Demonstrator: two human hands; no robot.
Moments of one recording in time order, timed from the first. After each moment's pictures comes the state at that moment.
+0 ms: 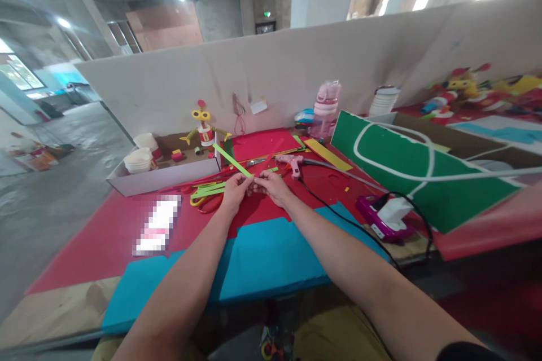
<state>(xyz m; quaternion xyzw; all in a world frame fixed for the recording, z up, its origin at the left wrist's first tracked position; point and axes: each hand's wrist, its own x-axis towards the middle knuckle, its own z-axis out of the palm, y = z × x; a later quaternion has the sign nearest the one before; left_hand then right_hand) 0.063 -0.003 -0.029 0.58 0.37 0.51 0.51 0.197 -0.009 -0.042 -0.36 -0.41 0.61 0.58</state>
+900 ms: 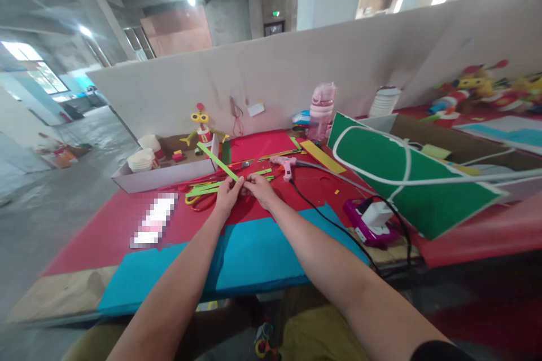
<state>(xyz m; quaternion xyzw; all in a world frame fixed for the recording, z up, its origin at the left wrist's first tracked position) 0.068 -0.018 -0.032 0.60 0.42 0.54 0.41 0.186 -0.015 -0.039 -0.34 -0.43 0.61 0.58</state>
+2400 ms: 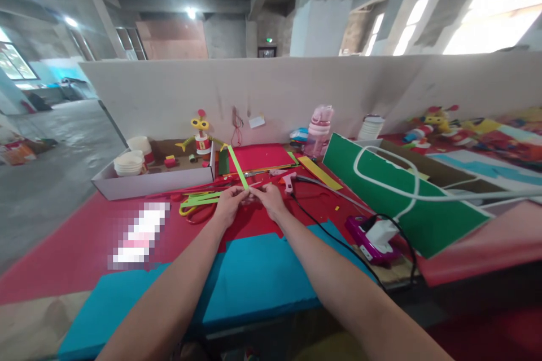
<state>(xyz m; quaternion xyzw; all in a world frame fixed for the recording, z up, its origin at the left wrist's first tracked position) 0.071 -0.002 -0.036 0.49 0.33 0.51 0.63 0.201 -0.009 -0.039 -0.41 -0.44 0.51 0.62</state>
